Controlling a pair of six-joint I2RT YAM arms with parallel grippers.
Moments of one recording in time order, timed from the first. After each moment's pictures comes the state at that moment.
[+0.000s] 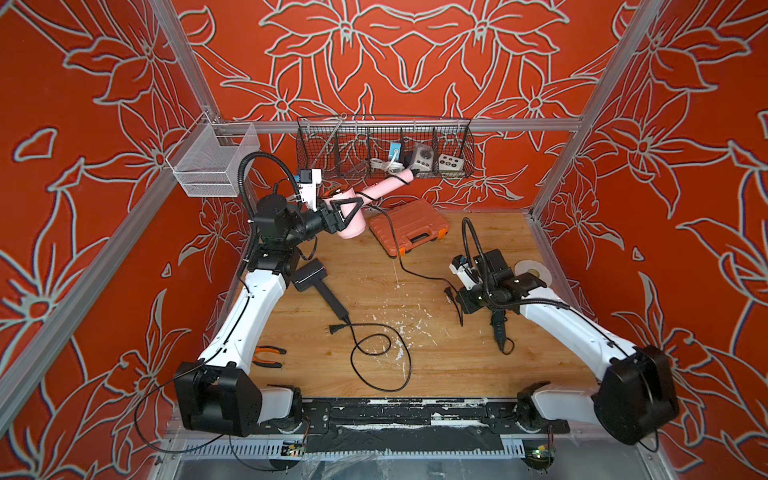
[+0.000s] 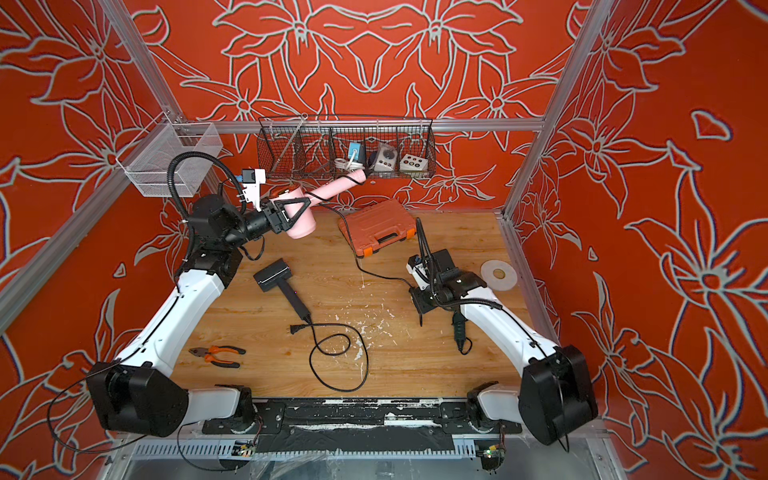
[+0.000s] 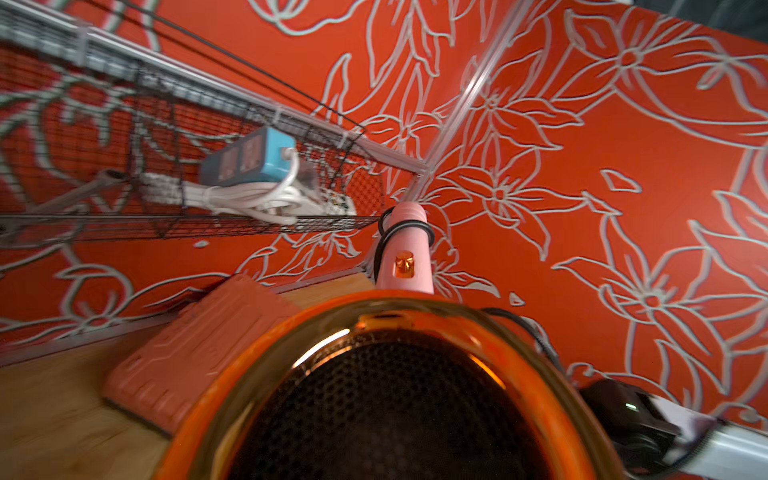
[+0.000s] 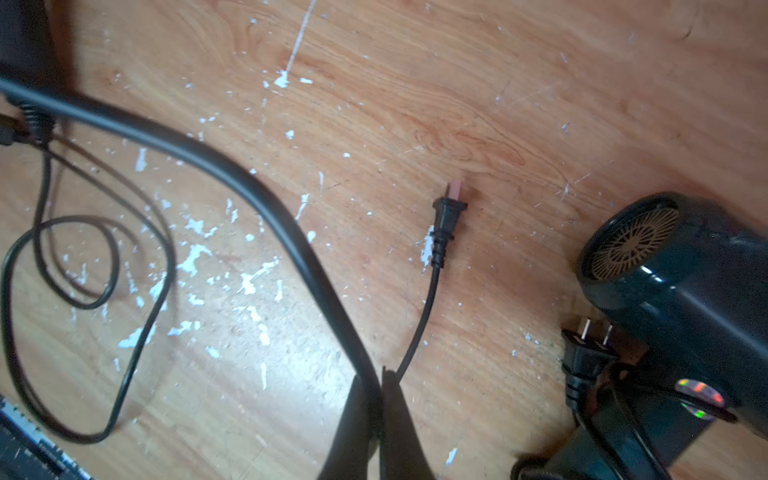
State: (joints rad) left arm -0.04 1.32 1.23 0.09 0.71 -0.48; right arm 0.47 1.25 0.97 -0.74 -0.16 -0.08
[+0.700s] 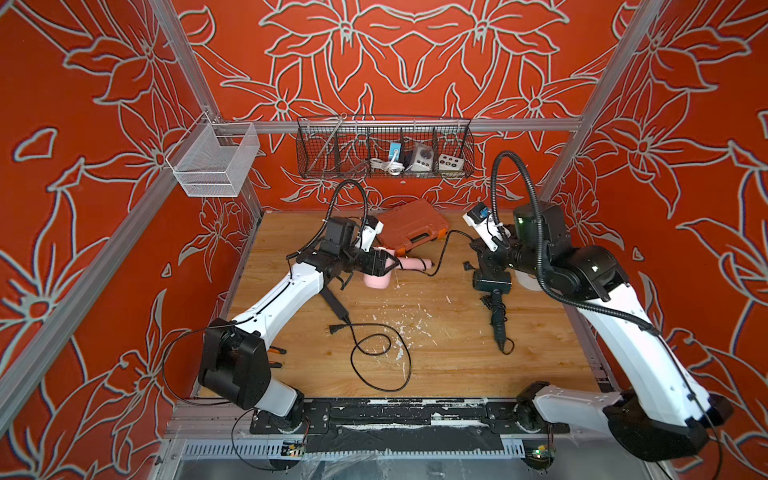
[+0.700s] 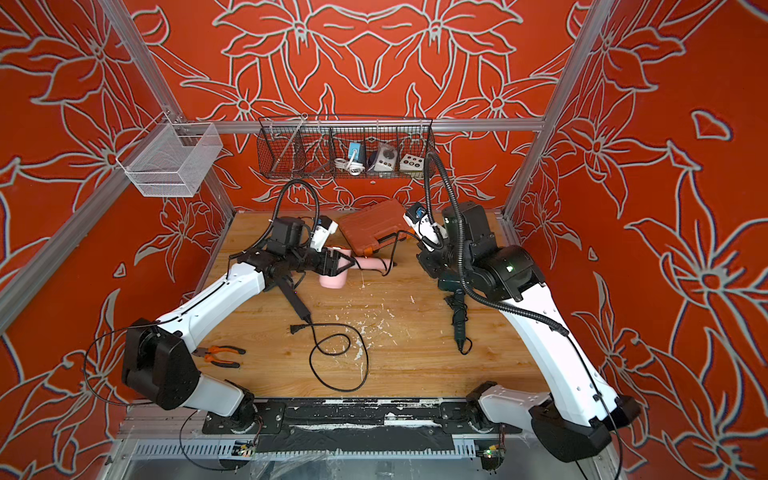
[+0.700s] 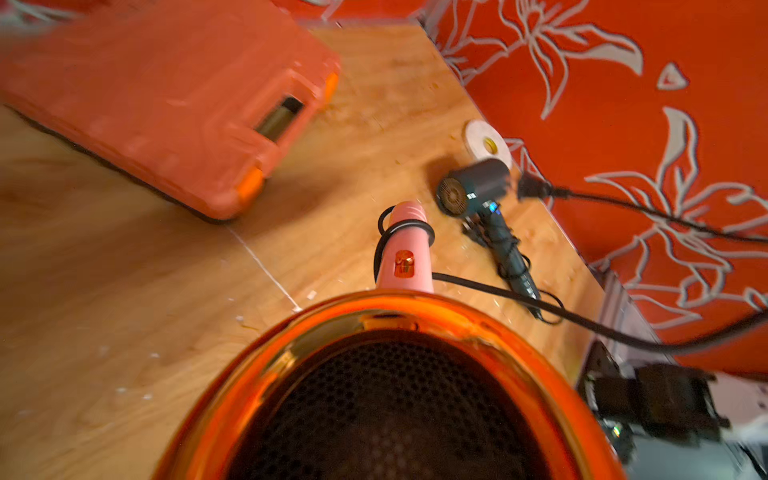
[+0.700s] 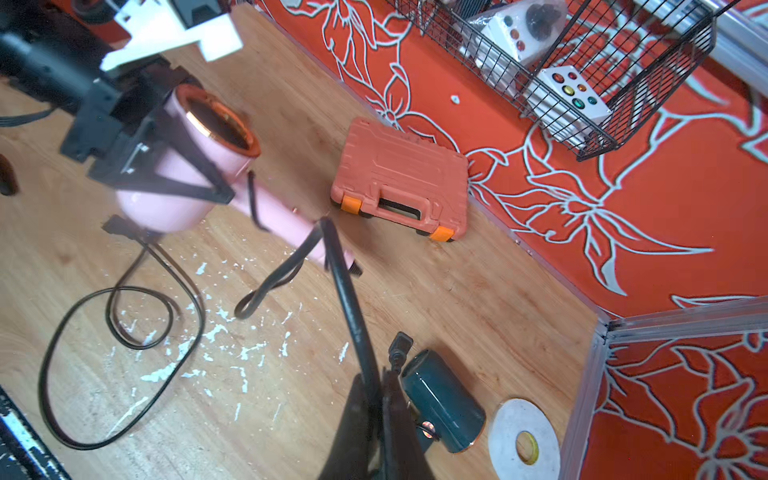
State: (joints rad) left arm -0.38 1.49 1.20 -0.44 0.59 -0.16; right arm 0.55 1.24 1.64 -1.04 0.02 -0.35
